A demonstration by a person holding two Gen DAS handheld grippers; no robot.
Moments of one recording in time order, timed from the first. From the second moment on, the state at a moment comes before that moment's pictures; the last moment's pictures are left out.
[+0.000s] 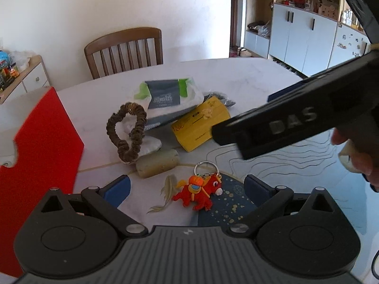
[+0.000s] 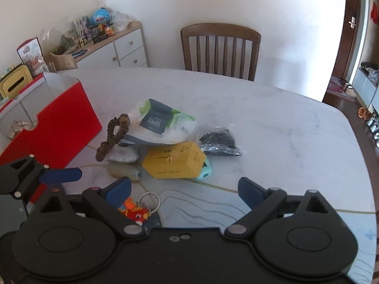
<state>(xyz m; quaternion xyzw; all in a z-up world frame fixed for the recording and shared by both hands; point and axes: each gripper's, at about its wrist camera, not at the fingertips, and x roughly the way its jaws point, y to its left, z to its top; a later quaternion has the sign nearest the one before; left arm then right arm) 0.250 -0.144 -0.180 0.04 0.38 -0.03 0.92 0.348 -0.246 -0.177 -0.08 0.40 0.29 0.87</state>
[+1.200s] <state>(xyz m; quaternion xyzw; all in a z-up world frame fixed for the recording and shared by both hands) 0.252 -0.154 -0.196 0.03 0.41 -0.03 0.91 0.365 -0.205 -0.195 -0.09 0.43 0.28 0.85</state>
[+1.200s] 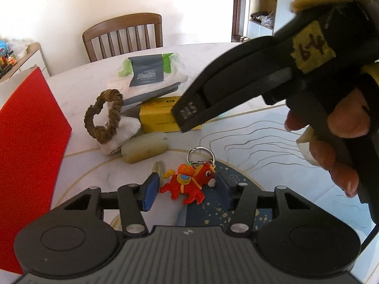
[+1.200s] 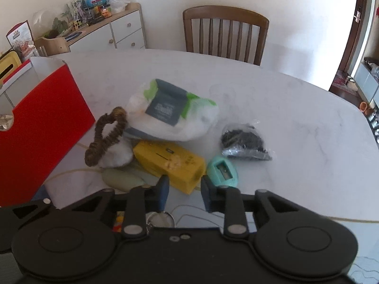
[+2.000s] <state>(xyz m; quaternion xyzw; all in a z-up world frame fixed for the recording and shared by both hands) 0.241 -0.125 -0.184 -0.01 0.41 -0.02 0.91 0.383 -0.181 -0.196 -0.21 0.38 0.40 0.81</state>
